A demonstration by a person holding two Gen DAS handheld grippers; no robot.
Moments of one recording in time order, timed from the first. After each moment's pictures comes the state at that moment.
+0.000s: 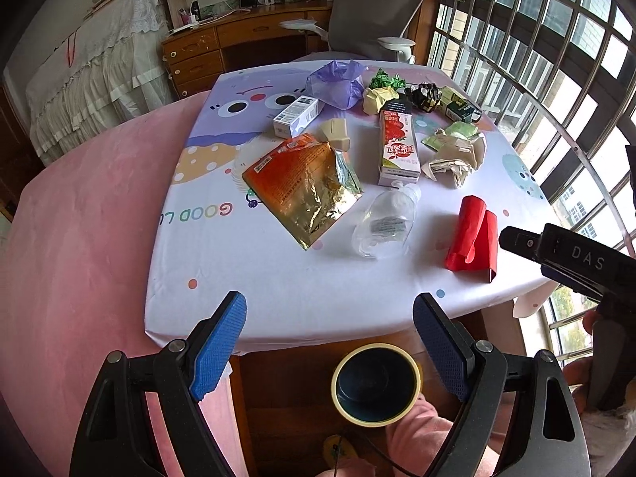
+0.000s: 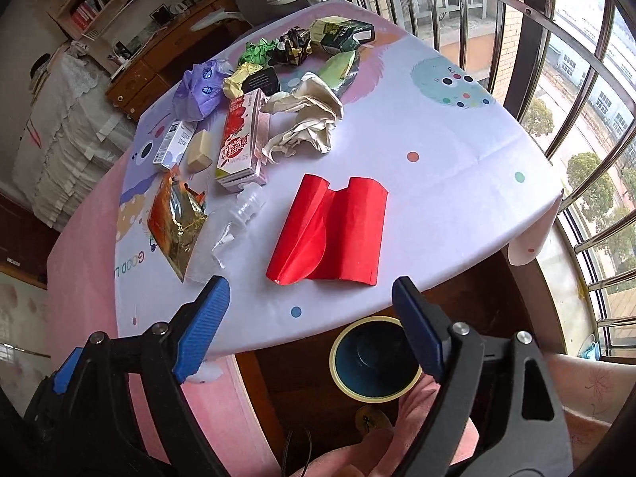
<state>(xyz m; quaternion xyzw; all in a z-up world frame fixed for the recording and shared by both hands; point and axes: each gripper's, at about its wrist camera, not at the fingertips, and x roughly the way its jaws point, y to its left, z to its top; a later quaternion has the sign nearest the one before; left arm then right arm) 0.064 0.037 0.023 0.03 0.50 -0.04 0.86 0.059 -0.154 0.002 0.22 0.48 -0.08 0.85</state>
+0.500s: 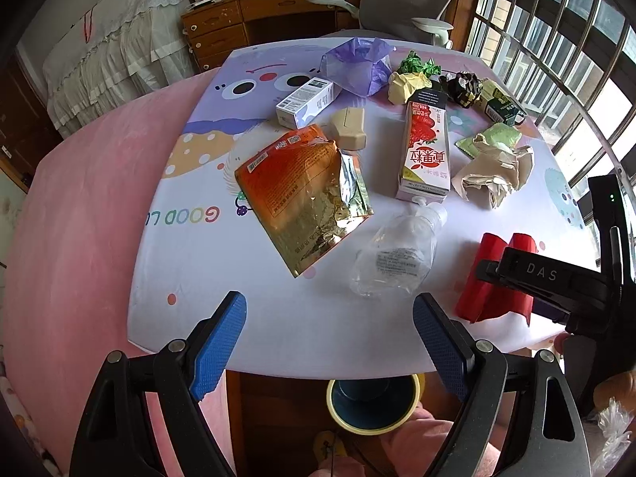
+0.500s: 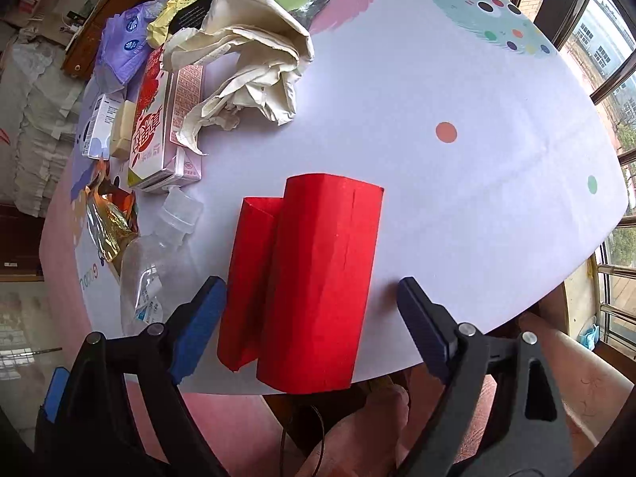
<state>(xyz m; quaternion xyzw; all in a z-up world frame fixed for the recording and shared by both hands) 0.142 0.002 -0.012 0.02 0.54 0.02 0.84 0.162 -0.193 -0.084 0.24 0.60 -0.09 0.76</state>
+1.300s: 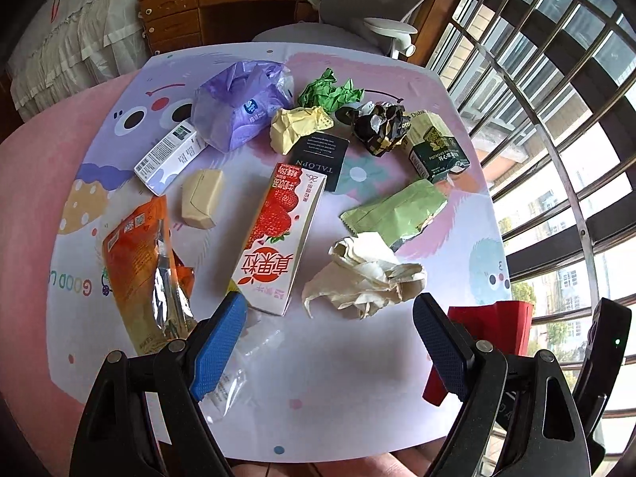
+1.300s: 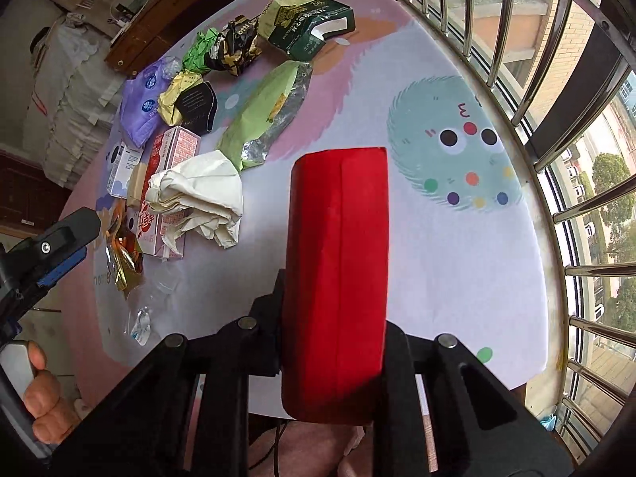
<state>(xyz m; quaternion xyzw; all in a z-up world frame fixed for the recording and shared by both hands) 0.288 -0.130 0.000 -0.07 0.57 -0.04 0.82 0.188 -0.299 -0.037 0.21 0.56 -0.01 0.80</state>
